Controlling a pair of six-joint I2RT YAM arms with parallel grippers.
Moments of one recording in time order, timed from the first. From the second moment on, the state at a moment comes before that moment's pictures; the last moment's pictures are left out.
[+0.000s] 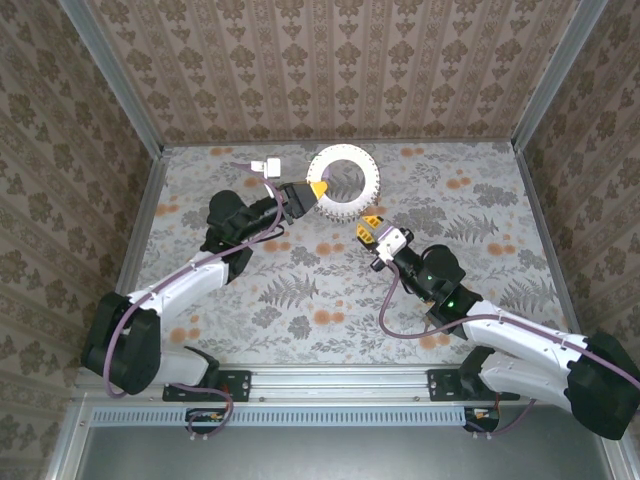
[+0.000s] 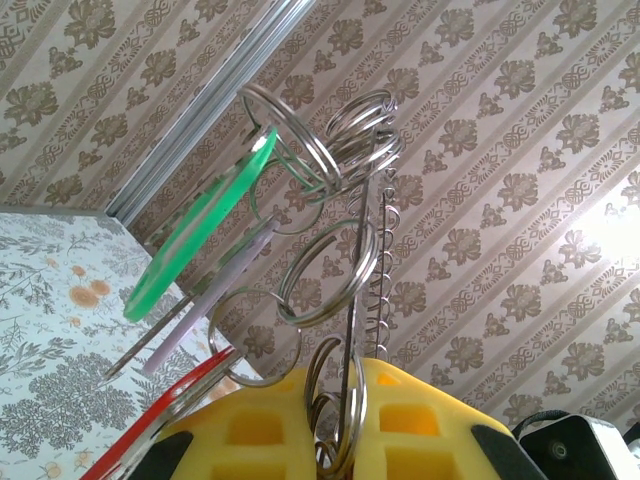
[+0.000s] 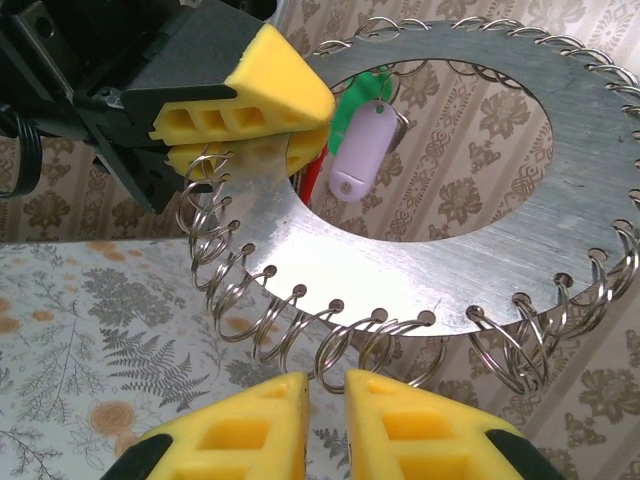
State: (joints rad) left arm -0.54 1.34 0.80 0.82 0.68 -0.93; right arm 0.74 1.01 0.46 0.70 0.10 -0.41
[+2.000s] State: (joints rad) left arm -0.70 1.16 0.87 0.36 0.31 -0.52; right arm 0.74 1.06 0.43 0.83 0.16 -0.31
